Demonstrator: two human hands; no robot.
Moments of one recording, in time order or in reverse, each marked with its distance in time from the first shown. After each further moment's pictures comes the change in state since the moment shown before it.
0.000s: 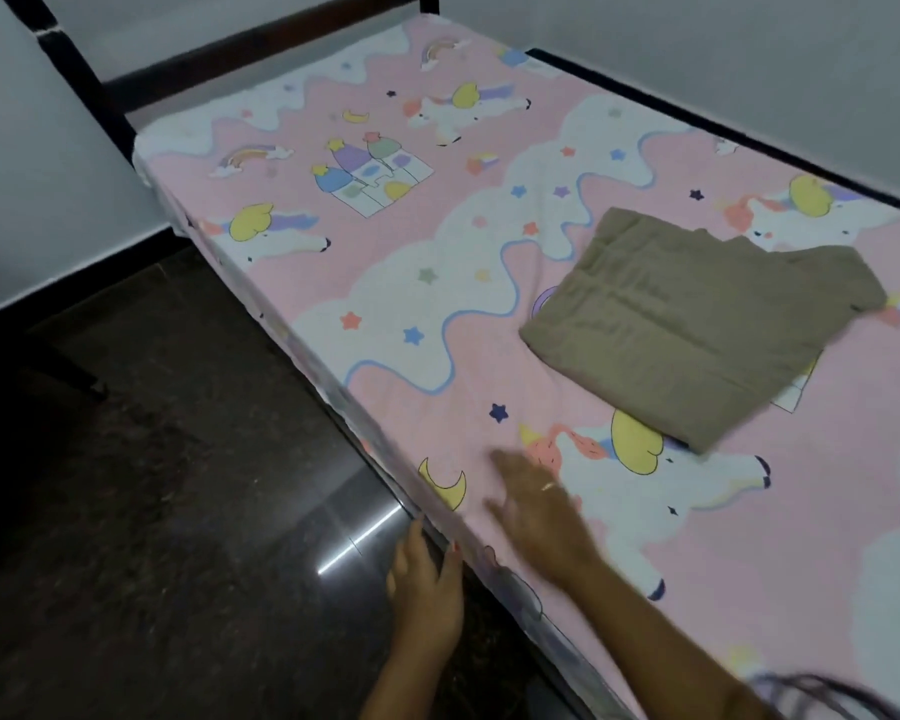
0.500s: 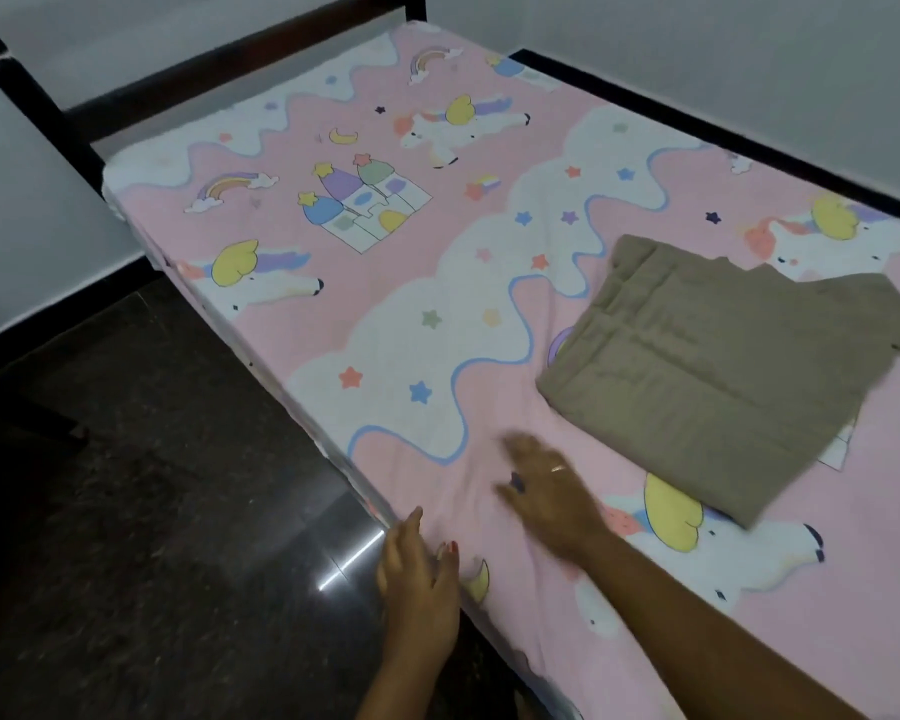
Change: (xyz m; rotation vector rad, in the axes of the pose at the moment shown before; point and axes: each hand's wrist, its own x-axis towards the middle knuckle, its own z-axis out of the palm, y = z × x) left_hand 0.084 0.055 -0.028 0.110 0.078 0.152; right_hand 0.115 0.022 -0.028 -0.084 -0.026 0.065
